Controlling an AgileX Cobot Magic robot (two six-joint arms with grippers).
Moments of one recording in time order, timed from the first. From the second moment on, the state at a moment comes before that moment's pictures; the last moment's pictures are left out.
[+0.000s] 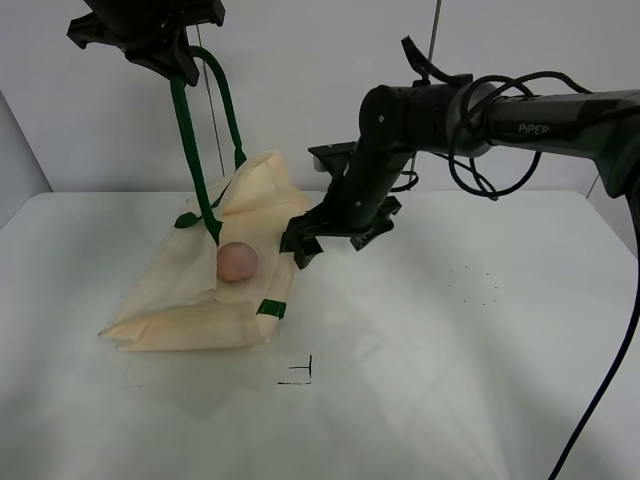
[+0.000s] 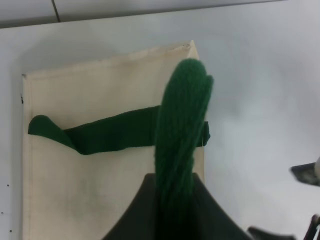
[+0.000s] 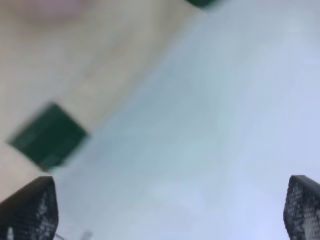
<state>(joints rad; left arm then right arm) -0.29 1.92 -2.15 -0.06 1.19 -0.17 0.53 2.13 -1.70 0.17 0.95 -0.10</state>
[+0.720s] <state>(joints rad) -0.29 1.92 -2.15 -0.06 1.19 -0.17 0.04 2.13 -1.70 0.06 1.06 -0.04</state>
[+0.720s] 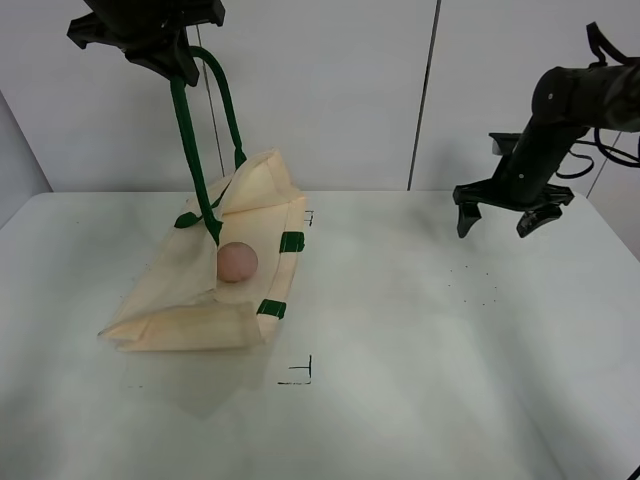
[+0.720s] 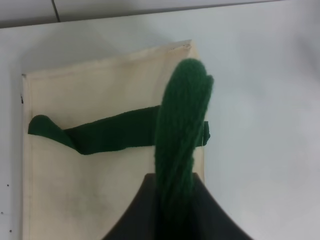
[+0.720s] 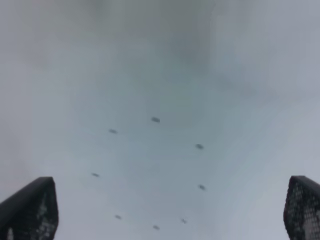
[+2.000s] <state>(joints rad) -0.29 1.92 -2.15 -0.06 1.19 -0.16 0.02 0.79 -0.60 0.04 1.11 -0.01</state>
